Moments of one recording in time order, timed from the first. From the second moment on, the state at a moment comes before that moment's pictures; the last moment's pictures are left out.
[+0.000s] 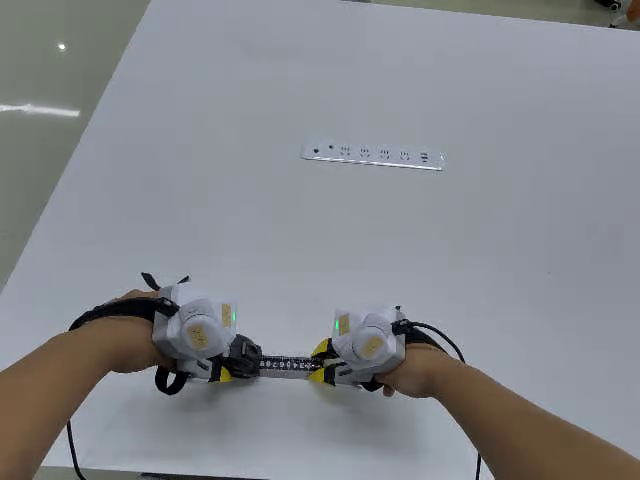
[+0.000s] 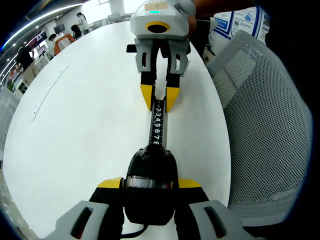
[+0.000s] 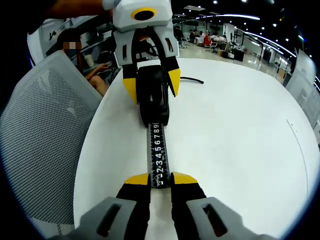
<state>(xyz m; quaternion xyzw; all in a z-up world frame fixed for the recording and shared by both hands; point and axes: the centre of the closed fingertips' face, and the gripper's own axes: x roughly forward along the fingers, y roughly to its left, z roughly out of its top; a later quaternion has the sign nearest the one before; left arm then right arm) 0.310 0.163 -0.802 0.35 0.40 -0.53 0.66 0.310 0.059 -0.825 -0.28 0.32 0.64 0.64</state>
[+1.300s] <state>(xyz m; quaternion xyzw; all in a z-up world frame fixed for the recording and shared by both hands) 0.308 0.163 -0.803 0.34 0.41 -0.53 0.66 0.312 -0.004 -0.821 -0.28 0.33 0.63 0.65</state>
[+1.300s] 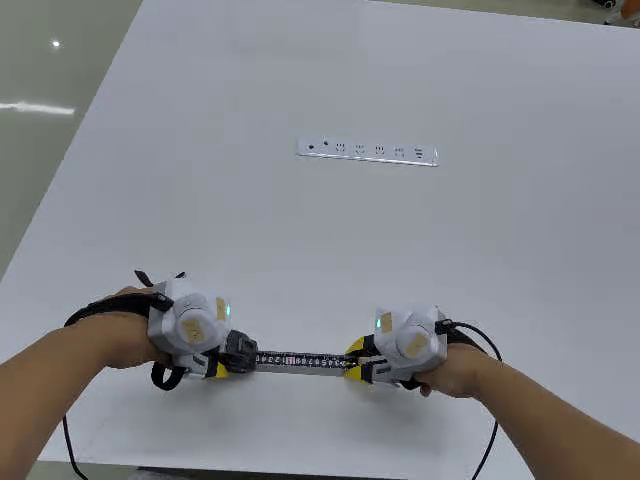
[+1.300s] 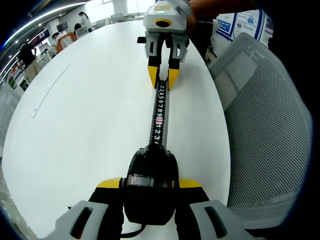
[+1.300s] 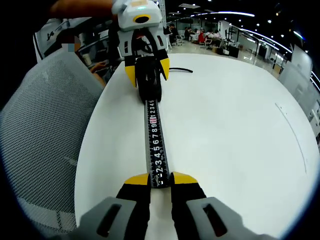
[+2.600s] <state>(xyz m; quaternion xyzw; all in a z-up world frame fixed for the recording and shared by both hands) 0.308 0.163 -0.804 0.34 0.41 -0.52 0.67 0.315 -0.050 -0.825 -0.29 0.35 0.61 0.65</state>
